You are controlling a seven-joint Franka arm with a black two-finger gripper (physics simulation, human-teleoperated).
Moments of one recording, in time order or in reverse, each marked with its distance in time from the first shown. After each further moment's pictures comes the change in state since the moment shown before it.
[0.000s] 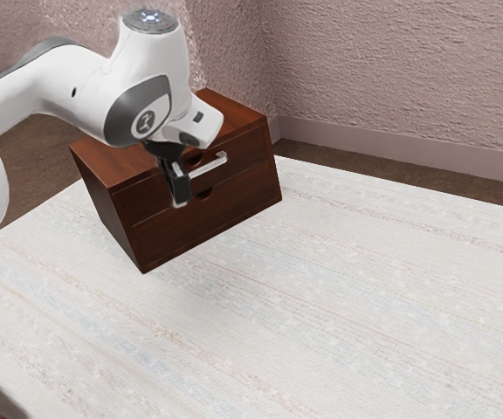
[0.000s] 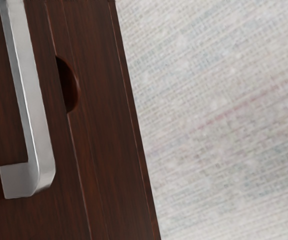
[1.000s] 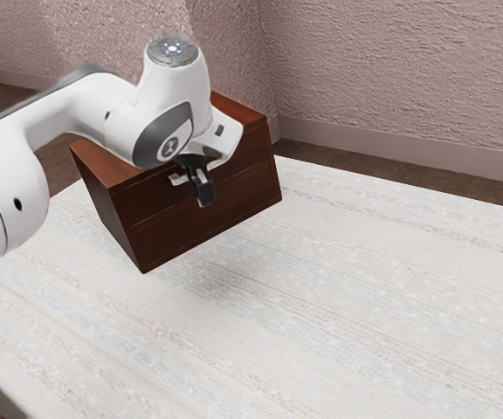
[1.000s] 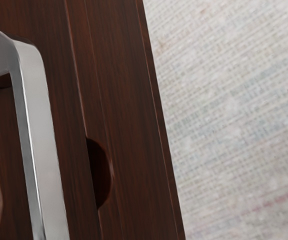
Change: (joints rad) arm 0.020 0.118 0.000 0.024 0.011 0.209 -0.044
